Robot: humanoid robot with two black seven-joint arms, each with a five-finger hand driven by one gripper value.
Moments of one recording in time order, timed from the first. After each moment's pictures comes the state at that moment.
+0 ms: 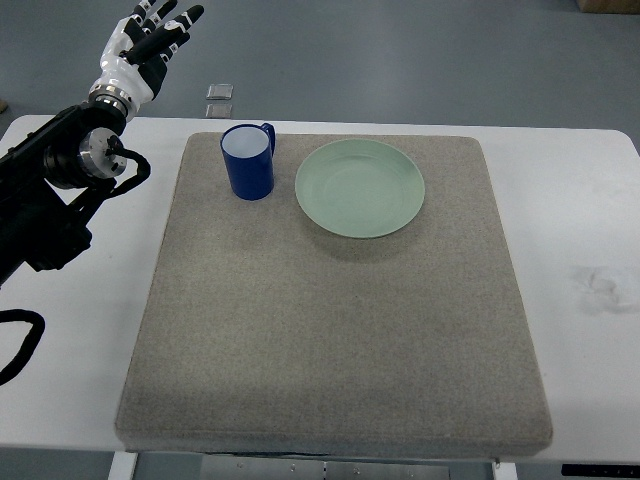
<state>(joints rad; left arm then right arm) -0.96 0.26 -0.84 -0.65 0.18 0.08 -0.22 0.00 0.00 0.04 0.07 -0.03 0.18 0.22</state>
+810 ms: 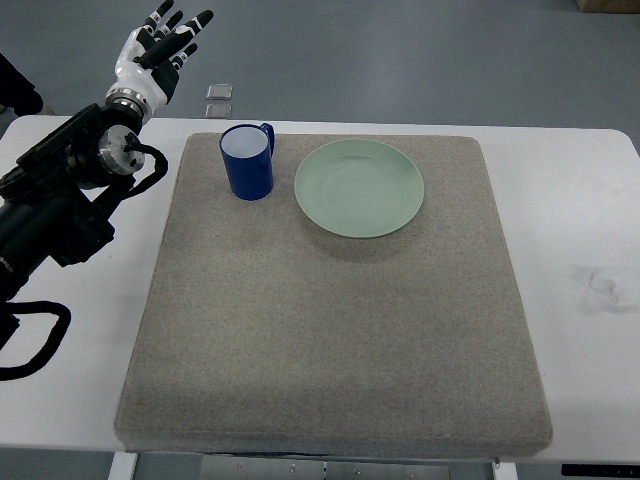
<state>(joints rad) -0.99 0.19 -0.84 -0.55 0.14 0.07 -0.22 0.00 0.00 0.04 0.07 -0.03 0.18 0.22</state>
